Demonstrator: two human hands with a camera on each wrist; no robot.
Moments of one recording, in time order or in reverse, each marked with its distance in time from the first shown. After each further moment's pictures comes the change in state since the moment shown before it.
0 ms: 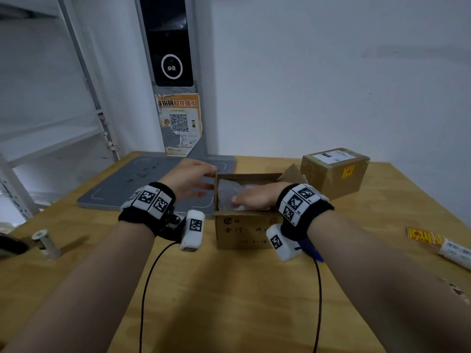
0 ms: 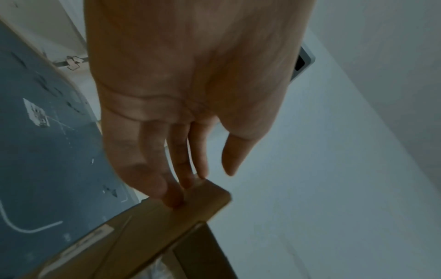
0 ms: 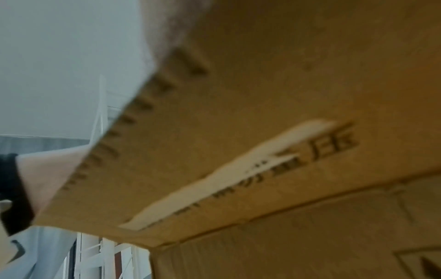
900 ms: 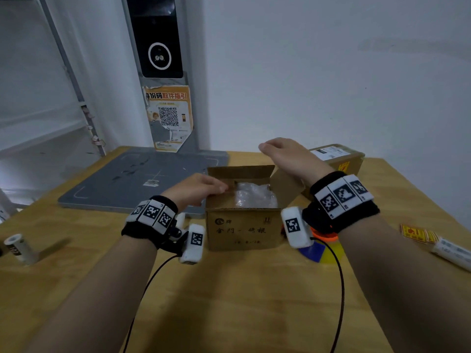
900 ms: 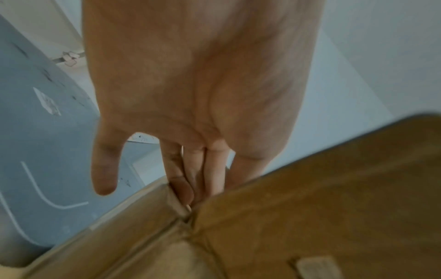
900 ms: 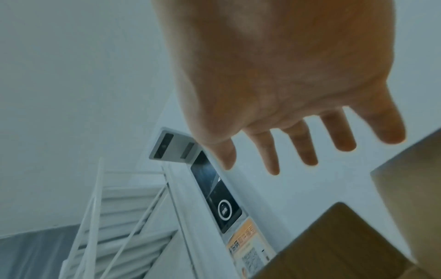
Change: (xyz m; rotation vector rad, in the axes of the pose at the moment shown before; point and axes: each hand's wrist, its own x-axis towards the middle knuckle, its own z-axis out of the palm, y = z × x) left_hand 0.024 -0.030 0.024 0.354 -0.229 0.089; right_hand -0.041 0.048 -0.042 0.513 0.695 0.028
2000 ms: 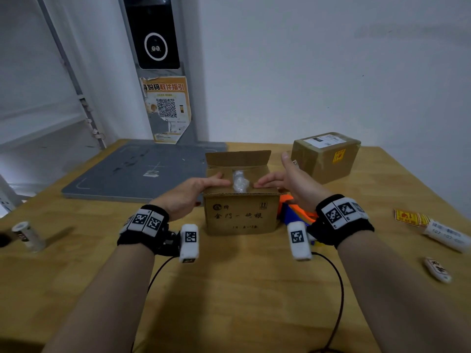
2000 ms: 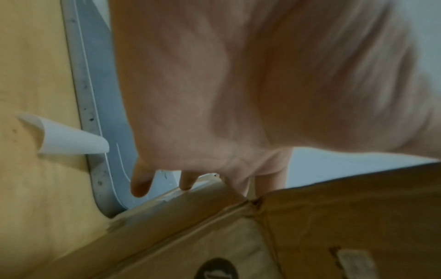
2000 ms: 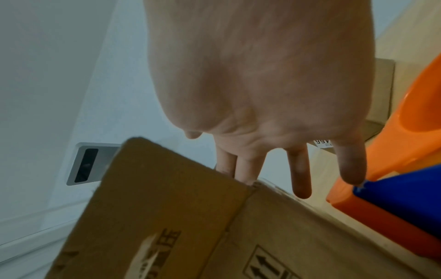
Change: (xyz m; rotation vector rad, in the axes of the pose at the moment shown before) left_hand -0.014 -0.054 0.016 -0.335 -0.273 0.279; right_hand -0.035 0.073 0.036 0.493 -0.300 0.166
